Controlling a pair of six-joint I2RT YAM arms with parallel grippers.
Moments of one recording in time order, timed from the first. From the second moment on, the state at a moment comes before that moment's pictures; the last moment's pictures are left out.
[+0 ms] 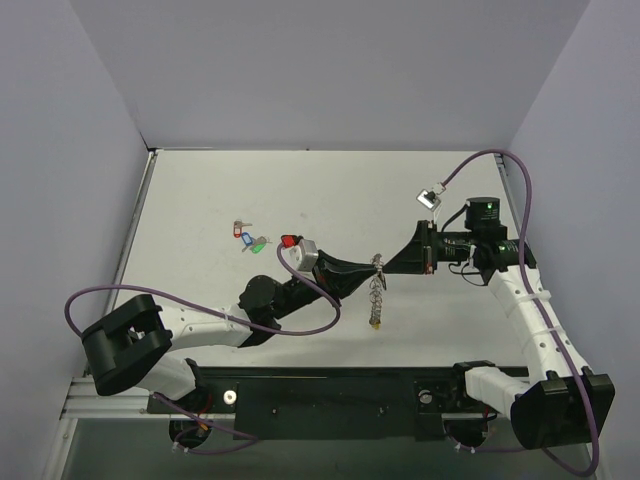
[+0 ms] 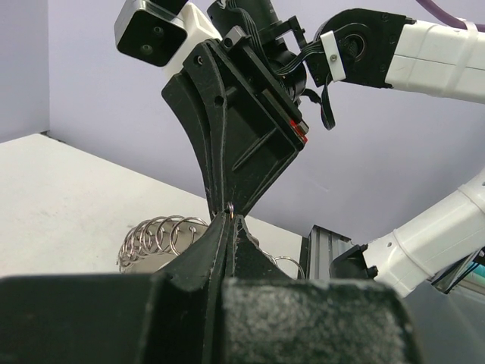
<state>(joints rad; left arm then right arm) -1.06 1.42 0.57 1.27 0.13 -0.41 0.10 1.09 0.94 -0.61 -1.27 0.22</state>
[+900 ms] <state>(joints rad) -1.06 1.42 0.57 1.27 0.15 -0.36 0.12 1.09 0.91 -0.53 -1.24 0.29</state>
